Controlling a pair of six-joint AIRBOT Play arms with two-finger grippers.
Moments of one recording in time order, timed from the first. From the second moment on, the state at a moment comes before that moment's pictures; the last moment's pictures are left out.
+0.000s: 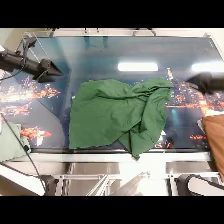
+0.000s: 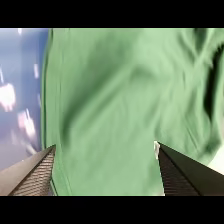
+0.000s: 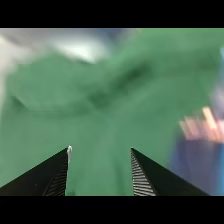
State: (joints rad) left arm 0.24 -1.81 1.82 0.84 -1.63 -1.27; right arm -0.47 -1.31 1.12 -0.70 1.27 1.09
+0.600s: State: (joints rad) left arm 0.28 -1.46 0.81 0.94 -1.49 -1.26; right arm -0.48 -0.72 0.44 -0.81 1.18 1.24
